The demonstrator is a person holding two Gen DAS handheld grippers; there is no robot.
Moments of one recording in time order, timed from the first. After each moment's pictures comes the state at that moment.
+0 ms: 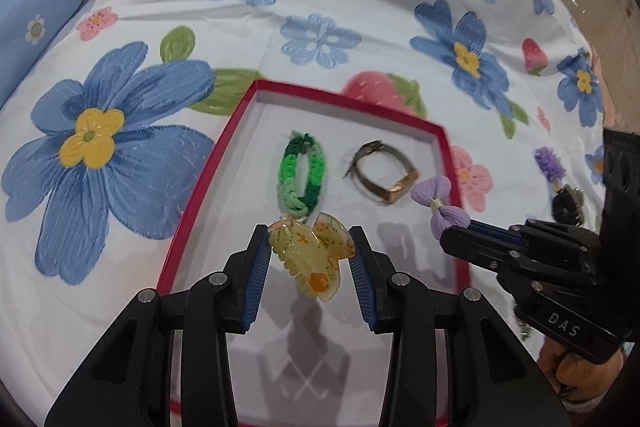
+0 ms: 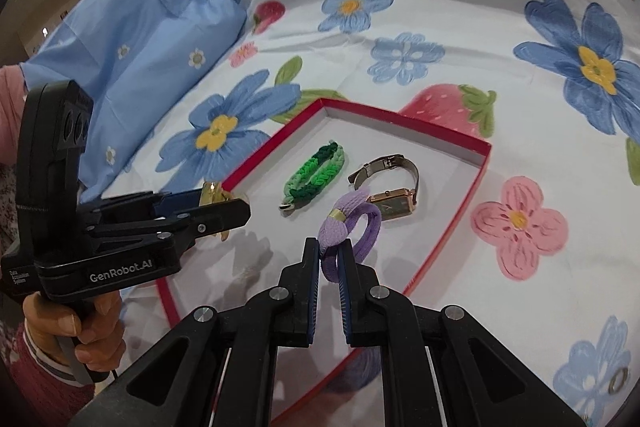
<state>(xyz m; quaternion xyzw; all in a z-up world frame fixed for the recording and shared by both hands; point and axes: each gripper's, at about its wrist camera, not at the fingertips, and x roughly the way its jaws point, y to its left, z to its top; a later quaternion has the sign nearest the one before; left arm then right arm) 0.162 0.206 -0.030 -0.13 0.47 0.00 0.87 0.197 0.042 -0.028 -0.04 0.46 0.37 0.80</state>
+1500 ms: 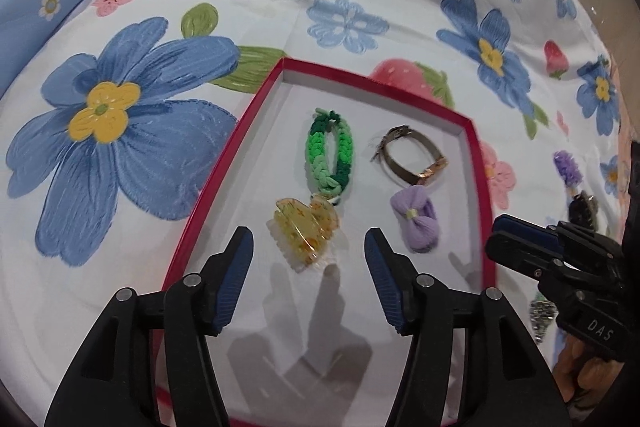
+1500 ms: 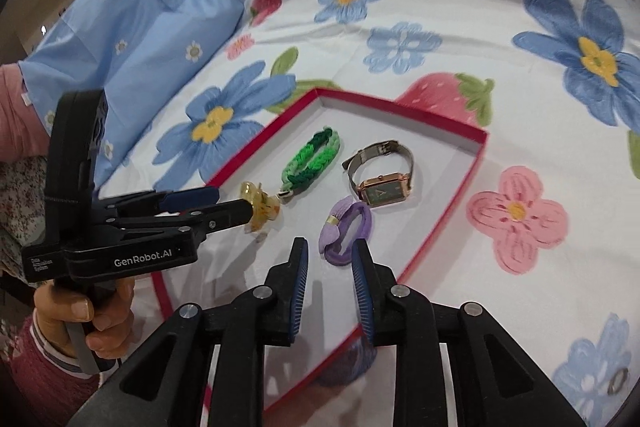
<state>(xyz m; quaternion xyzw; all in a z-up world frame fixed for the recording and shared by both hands) 0.150 0.212 -0.037 -0.15 0.48 0.03 0.87 0.194 0.029 -0.028 -0.03 0.46 0.37 0.80</state>
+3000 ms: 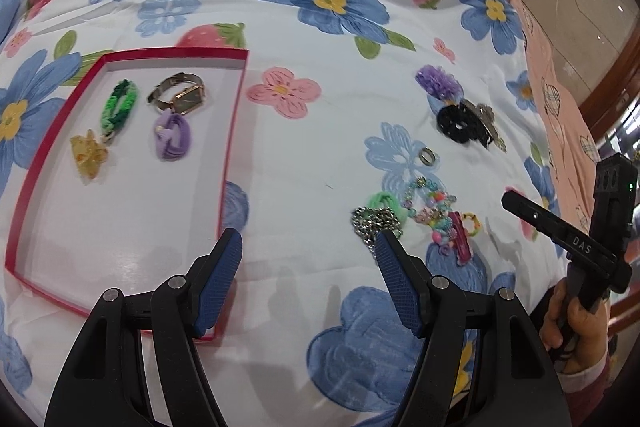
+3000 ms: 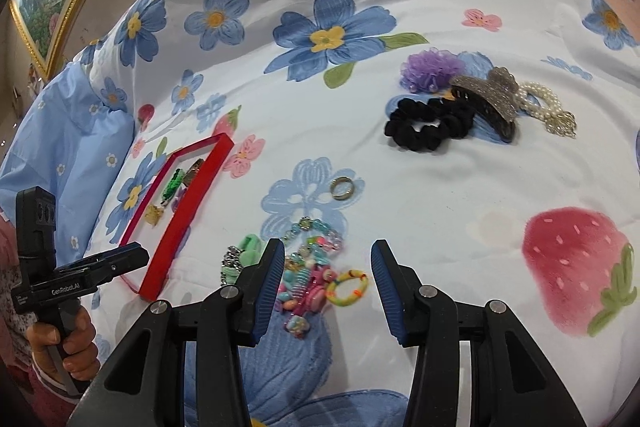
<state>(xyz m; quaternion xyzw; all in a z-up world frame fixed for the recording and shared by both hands) 0.092 0.041 -0.003 -0.10 0.48 -0.12 0.86 0.107 -0.250 -0.008 0.12 0.43 0.17 0.88</state>
